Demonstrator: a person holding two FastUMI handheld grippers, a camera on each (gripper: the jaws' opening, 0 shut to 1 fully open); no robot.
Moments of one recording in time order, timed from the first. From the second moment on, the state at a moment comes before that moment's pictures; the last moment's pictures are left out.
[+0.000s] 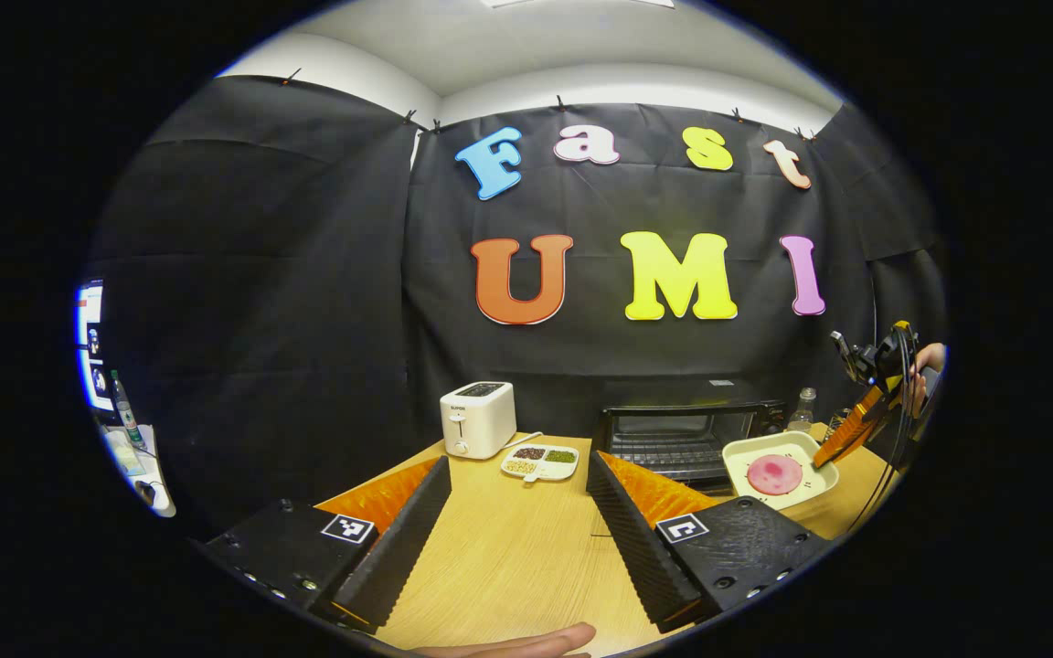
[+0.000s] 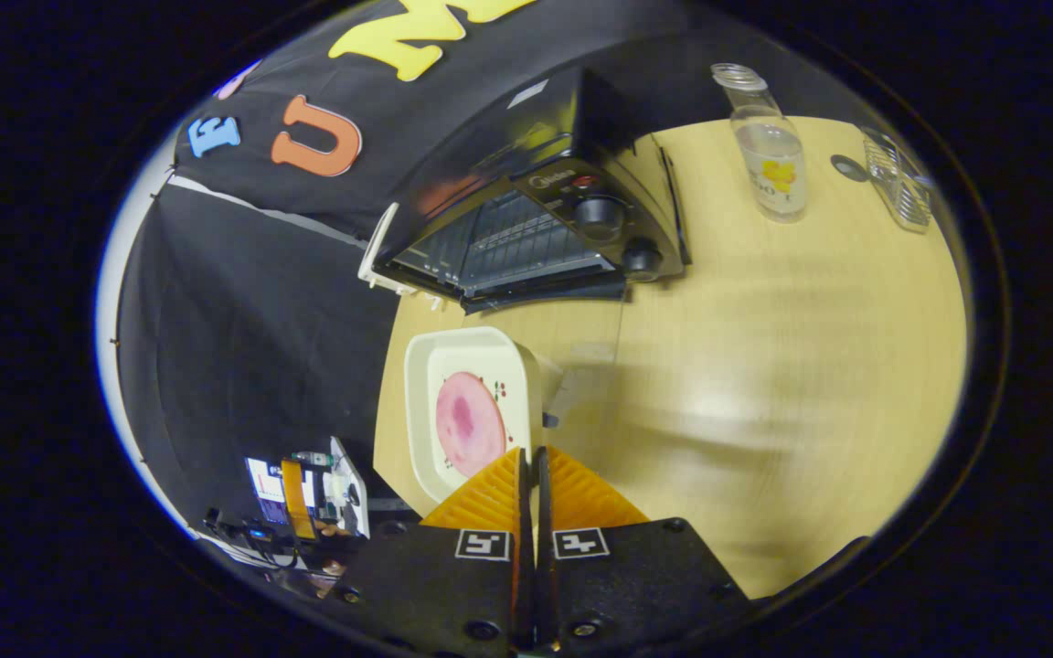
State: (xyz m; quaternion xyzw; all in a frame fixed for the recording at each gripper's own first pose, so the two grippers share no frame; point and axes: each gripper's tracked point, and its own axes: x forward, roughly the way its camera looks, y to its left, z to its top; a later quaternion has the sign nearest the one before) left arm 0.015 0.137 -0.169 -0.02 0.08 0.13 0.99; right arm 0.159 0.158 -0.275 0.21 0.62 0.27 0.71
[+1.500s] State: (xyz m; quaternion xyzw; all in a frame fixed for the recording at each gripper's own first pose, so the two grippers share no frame) left arm -0.046 0.173 -0.167 -0.03 0.04 0.11 0.99; right arm 0.334 0.270 -0.359 0.49 0.32 -0.01 0.81
